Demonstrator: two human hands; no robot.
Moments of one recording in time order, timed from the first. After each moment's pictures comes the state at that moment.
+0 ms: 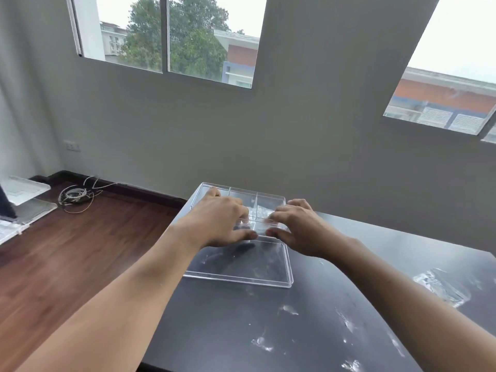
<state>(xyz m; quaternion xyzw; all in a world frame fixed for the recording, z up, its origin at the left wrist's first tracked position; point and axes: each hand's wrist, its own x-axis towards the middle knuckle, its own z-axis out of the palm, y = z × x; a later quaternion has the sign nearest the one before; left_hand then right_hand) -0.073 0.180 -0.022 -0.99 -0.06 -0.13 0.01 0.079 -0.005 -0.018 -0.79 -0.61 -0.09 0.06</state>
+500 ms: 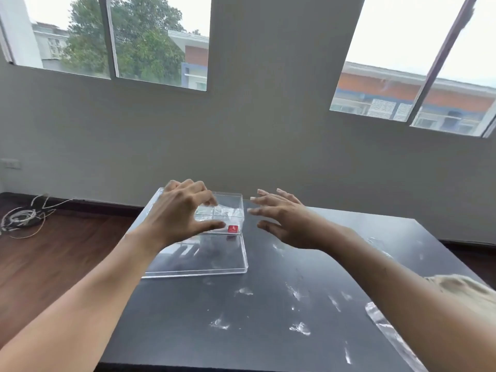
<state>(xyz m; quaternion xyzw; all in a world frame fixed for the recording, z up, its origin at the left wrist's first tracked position) -0.076 0.166 -0.011 -0.95 0.01 -0.31 -0.06 0.068 -0.087 0.018 -0.81 -0.57 -0.07 0.05</state>
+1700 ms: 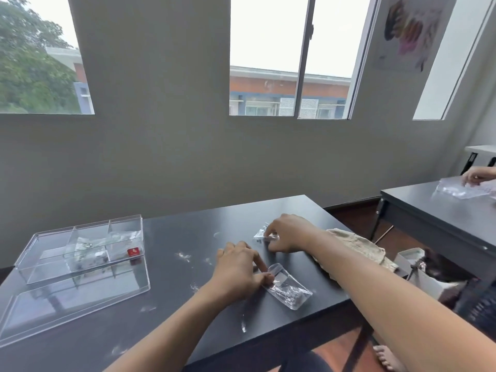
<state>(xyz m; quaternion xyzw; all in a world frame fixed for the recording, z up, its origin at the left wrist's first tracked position) -0.018 -0.136 -0.029 -0.97 0.05 -0.06 -0.22 0.086 -0.288 0.013 -0.97 -0.23 0.01 0.01</state>
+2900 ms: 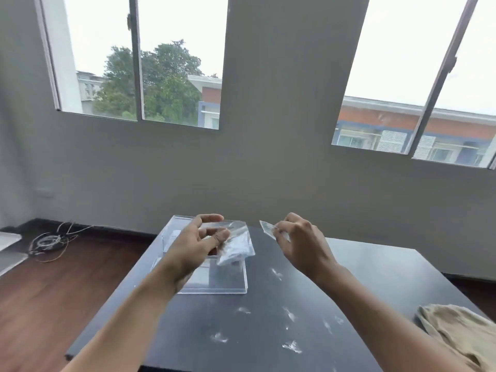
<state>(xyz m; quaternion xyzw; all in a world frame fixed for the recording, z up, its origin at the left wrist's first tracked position) -0.125 0.082 0.018 -0.66 -0.13 -0.23 -0.70 0.033 -0.115 0.034 -0.86 -0.42 -0.23 0.18</state>
